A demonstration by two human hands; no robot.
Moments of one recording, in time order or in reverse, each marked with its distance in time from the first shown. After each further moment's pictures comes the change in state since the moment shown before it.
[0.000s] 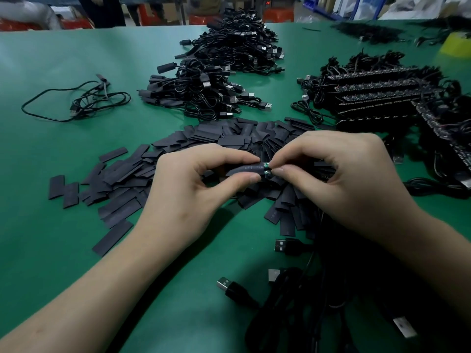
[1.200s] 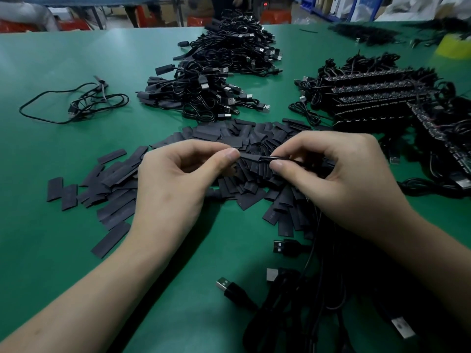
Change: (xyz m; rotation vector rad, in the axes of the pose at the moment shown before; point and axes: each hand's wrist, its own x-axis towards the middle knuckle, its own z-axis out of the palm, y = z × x) left_hand 0.001 0.000 0.003 -0.351 0.188 -0.364; right_hand 0.000 -0.007 0.003 0.113 0.042 0.176
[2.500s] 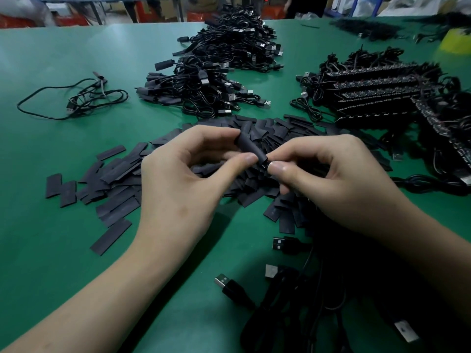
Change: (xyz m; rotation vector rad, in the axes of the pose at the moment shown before) left_hand -0.007 0.004 0.007 0.111 0.018 0.223; right_hand 0.001 0.001 0.004 0.220 -0.179 0.109
